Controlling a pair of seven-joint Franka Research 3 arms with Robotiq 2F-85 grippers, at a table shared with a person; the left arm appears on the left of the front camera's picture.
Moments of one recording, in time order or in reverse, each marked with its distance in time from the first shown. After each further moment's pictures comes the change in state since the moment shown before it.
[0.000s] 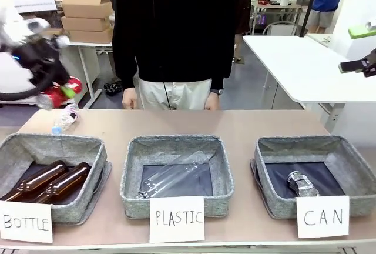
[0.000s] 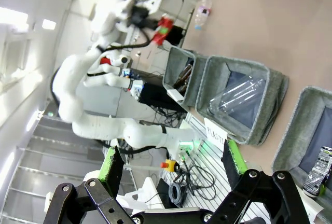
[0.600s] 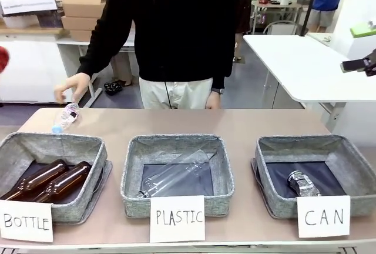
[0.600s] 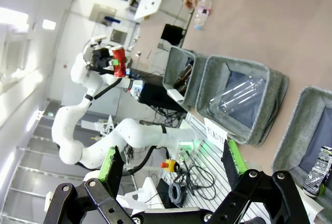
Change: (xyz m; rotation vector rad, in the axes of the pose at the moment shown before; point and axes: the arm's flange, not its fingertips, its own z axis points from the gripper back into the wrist) left arm -0.202 -0.069 0.067 -0.260 -0.473 -0.054; right arm 0.000 0.000 0.000 0.000 0.000 -0.001
